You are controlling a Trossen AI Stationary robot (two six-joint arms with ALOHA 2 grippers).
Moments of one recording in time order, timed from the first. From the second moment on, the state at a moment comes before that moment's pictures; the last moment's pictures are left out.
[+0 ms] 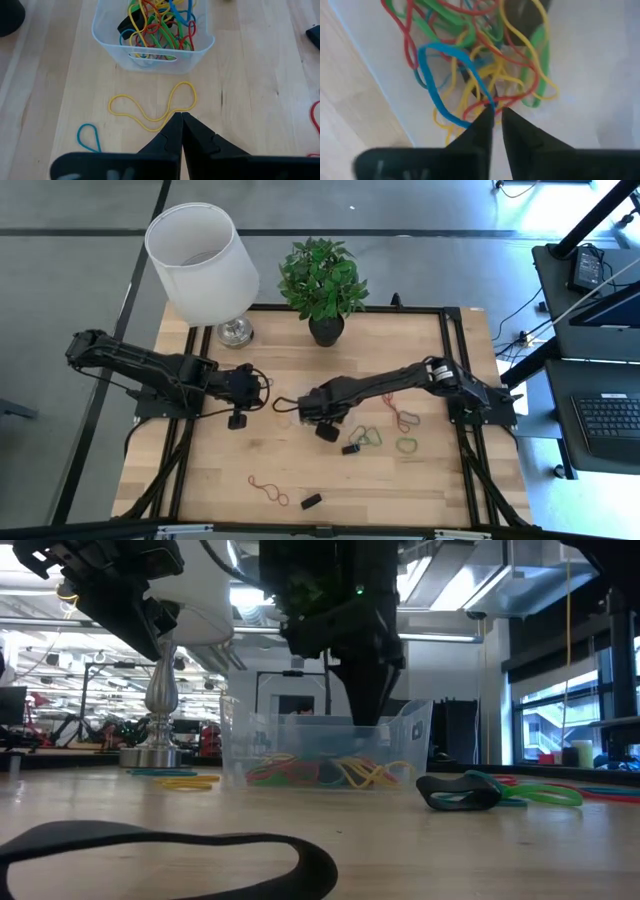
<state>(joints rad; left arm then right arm) -0.17 0.96 0.68 -0.60 -0.08 -0.20 0.15 2.22 1.88 -1.21 0.15 0.53</state>
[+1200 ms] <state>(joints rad) -0.39 1.22 0.97 -0.61 -0.31 -0.30 0.19 1.47 1.26 -0.95 0.19 0.43</state>
